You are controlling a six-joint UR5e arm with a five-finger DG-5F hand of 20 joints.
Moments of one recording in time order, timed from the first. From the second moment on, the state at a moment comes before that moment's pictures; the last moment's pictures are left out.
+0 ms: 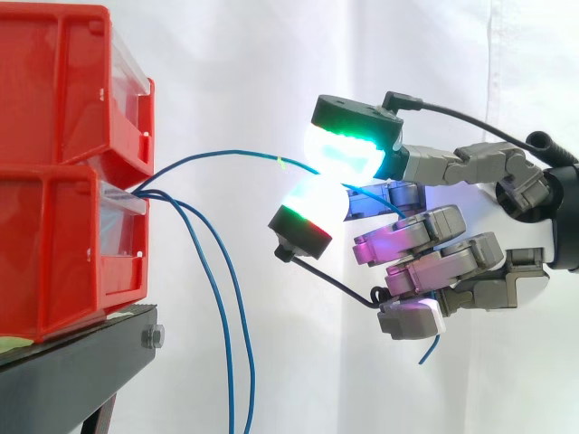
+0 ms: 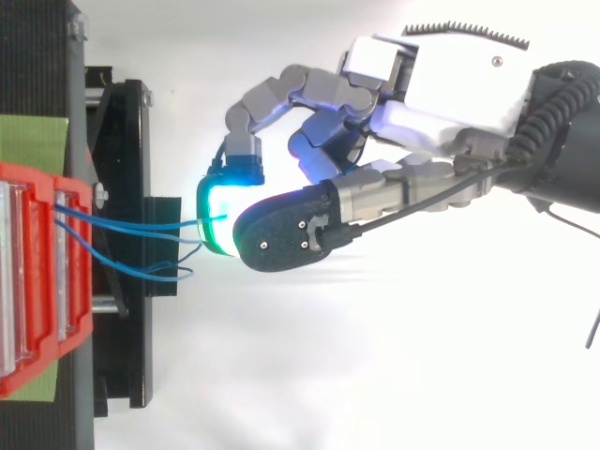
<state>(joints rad) 0.16 -2.24 -1.22 -2.85 -1.23 -0.08</state>
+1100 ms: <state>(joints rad) 0.16 -2.24 -1.22 -2.85 -1.23 -0.08</state>
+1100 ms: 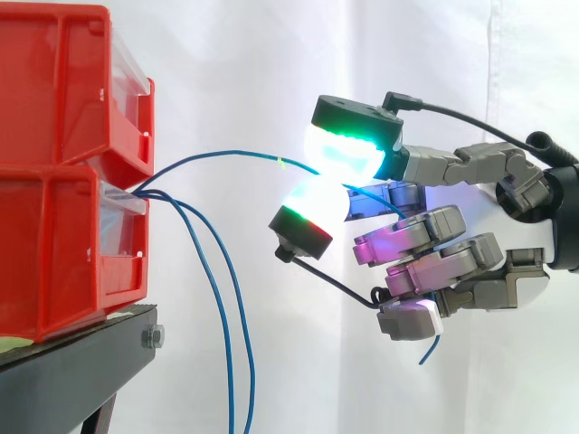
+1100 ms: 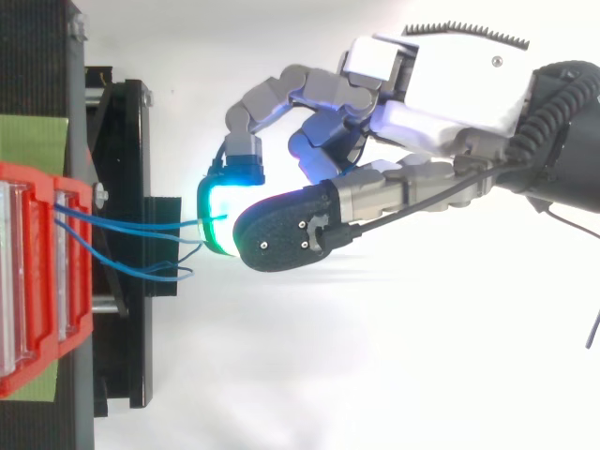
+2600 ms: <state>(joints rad) 0.16 -2.24 -1.22 -2.85 -1.23 -0.08</state>
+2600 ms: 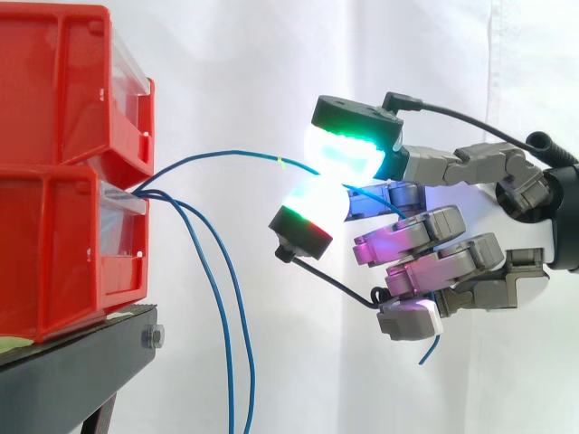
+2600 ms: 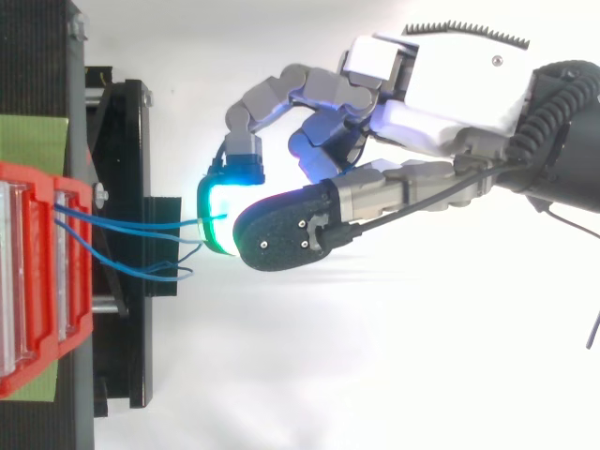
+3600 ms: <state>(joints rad) 0.16 -2.24 -1.22 -2.85 -1.23 -0.08</state>
